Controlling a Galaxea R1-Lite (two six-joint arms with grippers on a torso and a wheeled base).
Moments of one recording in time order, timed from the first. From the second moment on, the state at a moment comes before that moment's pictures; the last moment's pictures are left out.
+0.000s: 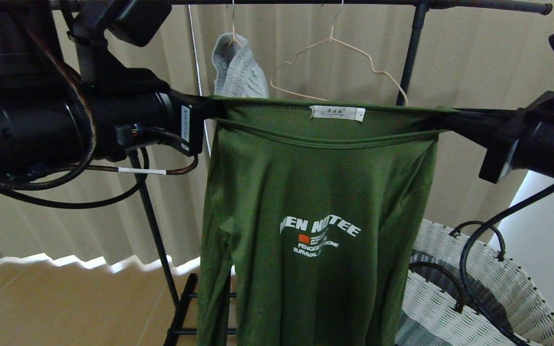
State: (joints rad) left arm -0.56 1.51 -1.23 -0.18 0.01 0.22; right arm 0.45 1.31 -0.93 -0.34 0.03 -0.21
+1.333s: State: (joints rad) left arm -0.56 1.43 -1.25 -0.04 -0.08 0.18; right arm 0.43 1.41 -1.09 -0.34 0.03 -0.21
